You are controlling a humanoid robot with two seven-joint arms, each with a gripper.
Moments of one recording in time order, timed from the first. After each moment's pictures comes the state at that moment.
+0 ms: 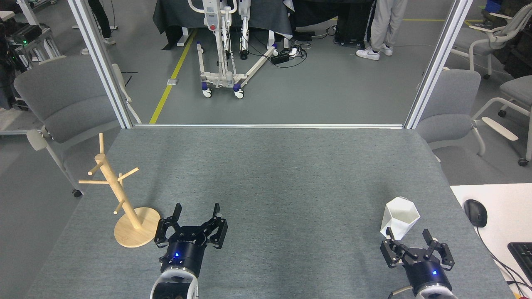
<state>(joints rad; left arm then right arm) -0.10 -0.13 -0.05 -1.50 -1.55 0.02 0.02 -0.12 -0.07 -0.25 -1.18 1.51 -0.23 -0.07</state>
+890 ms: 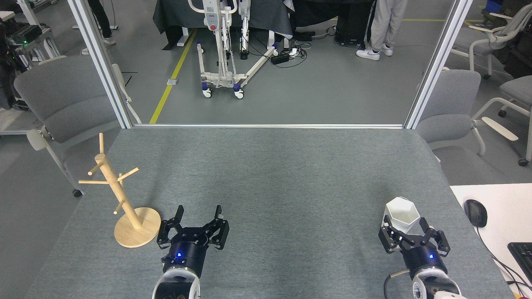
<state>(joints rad) -0.11 -0.13 -0.05 -1.47 -1.55 0.02 0.01 -0.23 -0.08 -0.25 -1.07 1.51 -0.22 -0.07</state>
